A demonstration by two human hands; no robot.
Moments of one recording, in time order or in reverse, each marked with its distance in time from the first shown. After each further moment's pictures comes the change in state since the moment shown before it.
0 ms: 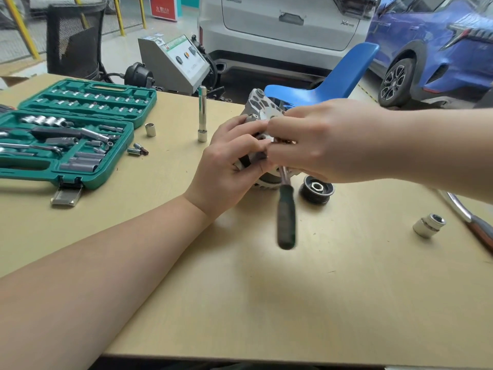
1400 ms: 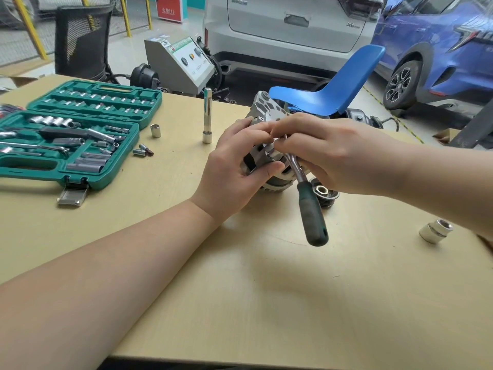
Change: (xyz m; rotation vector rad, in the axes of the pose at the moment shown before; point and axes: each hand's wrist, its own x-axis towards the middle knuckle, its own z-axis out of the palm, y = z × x) left_hand -0.002 0.012 0.000 -0.037 0.017 -0.170; right_hand -0.014 -0.005 0.032 0.222 0.187 0.142
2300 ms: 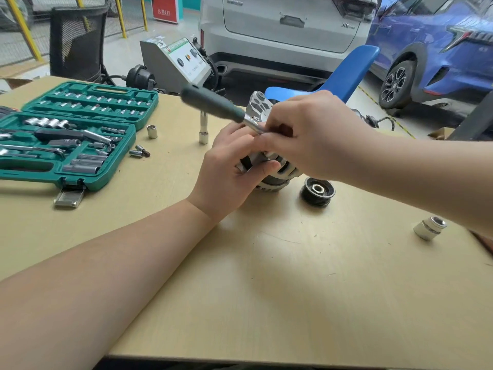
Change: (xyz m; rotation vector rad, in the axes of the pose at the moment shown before) left_hand 0.005 -0.007 0.000 0.054 0.036 0.164; right_hand 0.042 -0.018 -0.010 0.221 -0.012 0.673
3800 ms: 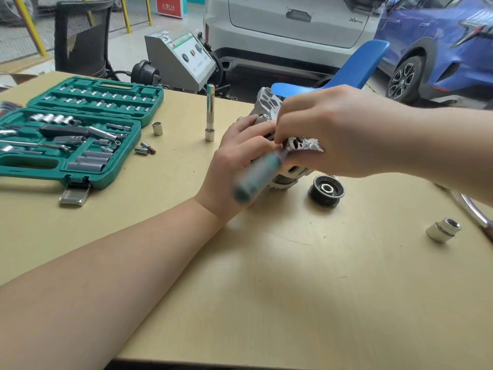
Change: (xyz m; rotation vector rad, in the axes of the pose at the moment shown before) left_hand -0.001 -0.007 0.006 -0.024 -0.007 0.029; right_hand 0.001 0.011 -0.025 -0.147 -0.175 -0.455
